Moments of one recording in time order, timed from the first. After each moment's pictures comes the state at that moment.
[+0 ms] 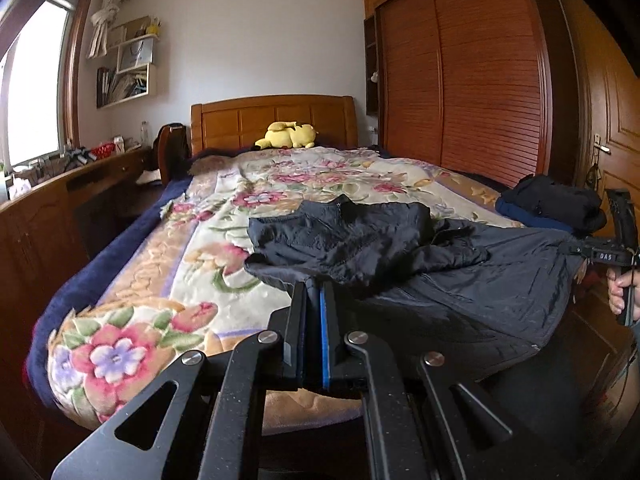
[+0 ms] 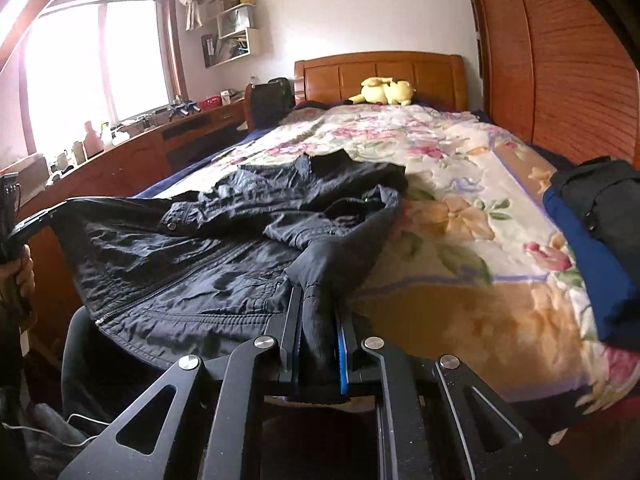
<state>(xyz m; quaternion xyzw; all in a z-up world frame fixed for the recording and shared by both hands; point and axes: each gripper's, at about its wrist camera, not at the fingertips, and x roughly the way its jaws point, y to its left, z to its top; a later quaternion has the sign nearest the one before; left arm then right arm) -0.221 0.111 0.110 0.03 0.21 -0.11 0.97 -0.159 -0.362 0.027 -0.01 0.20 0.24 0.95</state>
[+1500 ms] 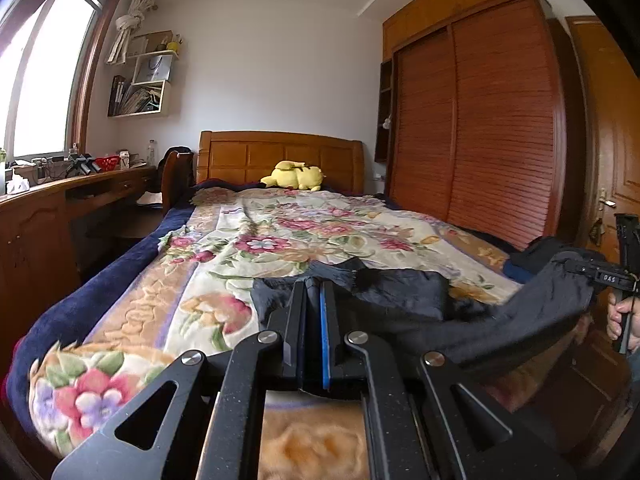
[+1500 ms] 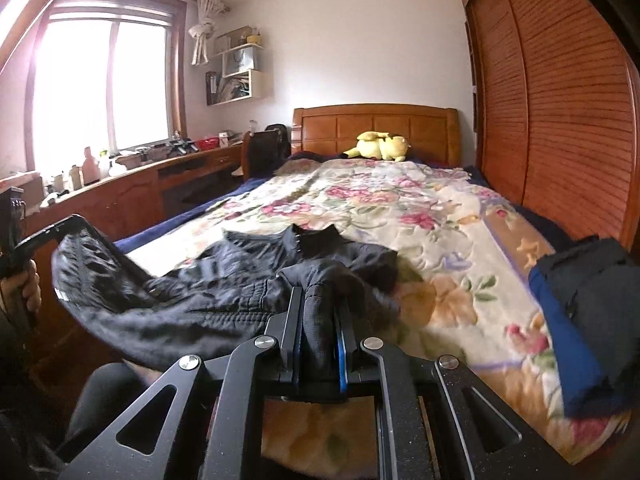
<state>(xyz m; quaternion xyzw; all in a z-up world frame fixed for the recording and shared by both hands) -0.156 0.133 0.139 -0.03 0.14 -0.11 0.98 -0.132 -0.364 0.086 -0.03 0.12 0.22 0.97</state>
